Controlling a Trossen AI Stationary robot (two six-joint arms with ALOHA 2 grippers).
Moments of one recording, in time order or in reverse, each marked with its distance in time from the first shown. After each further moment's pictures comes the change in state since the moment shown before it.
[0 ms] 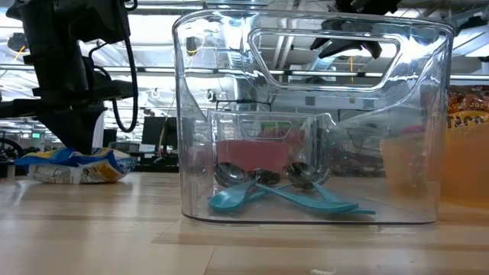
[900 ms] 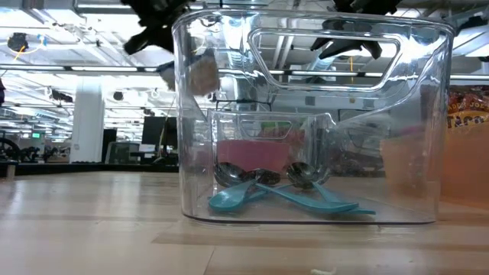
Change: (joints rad) left arm 0.321 -0.047 0.484 0.052 -0.113 0.809; right arm -0.015 0.000 0.000 0.000 0.006 0.003
